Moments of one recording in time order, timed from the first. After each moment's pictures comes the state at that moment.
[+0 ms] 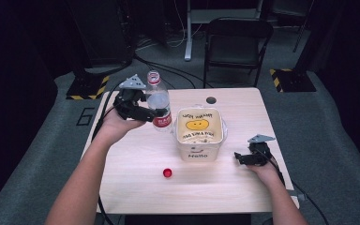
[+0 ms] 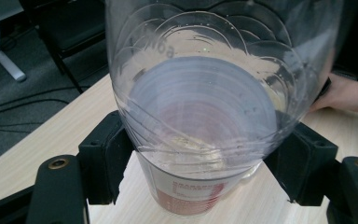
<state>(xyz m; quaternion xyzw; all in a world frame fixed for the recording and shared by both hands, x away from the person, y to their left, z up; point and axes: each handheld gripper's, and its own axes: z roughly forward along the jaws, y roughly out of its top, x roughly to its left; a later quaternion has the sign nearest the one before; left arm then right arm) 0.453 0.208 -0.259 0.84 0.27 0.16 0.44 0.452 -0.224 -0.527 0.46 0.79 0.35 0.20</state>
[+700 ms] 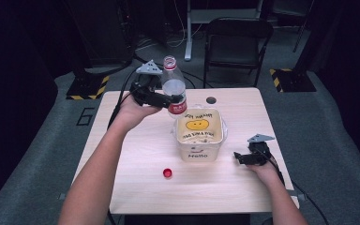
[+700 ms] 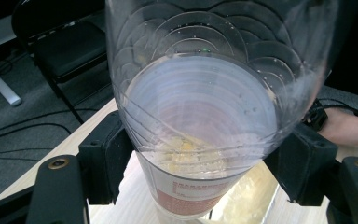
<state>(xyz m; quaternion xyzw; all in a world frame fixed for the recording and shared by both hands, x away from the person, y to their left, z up) 0.480 0.167 -0.243 0.83 0.25 0.17 0.46 0.454 -0.222 -0.527 0.46 0.79 0.35 0.19</state>
